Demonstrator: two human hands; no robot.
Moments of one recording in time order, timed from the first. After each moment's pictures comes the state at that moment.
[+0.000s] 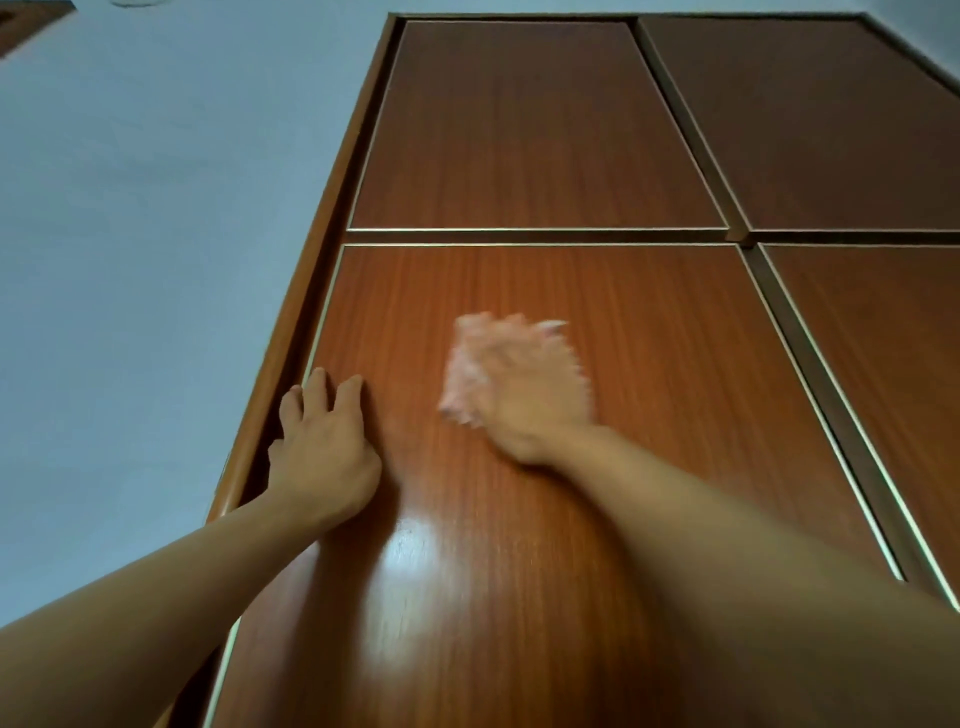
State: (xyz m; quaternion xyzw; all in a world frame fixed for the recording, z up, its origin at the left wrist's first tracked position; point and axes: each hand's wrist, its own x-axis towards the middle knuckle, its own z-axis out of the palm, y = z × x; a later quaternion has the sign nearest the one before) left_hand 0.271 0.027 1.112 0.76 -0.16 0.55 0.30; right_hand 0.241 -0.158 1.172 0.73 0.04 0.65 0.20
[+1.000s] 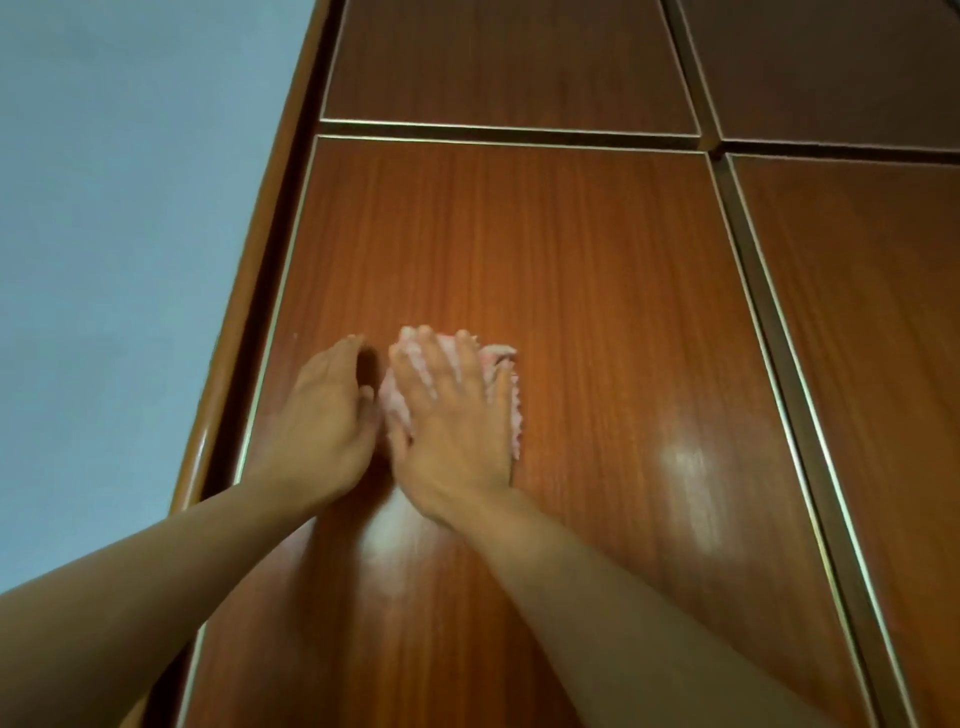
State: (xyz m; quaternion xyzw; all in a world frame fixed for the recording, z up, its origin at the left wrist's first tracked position) left_hand 0.257 0.016 1.026 0.67 -0.32 0.59 0.31; right_hand 0.244 -0.111 1.022 0.78 0.04 0.62 0.11
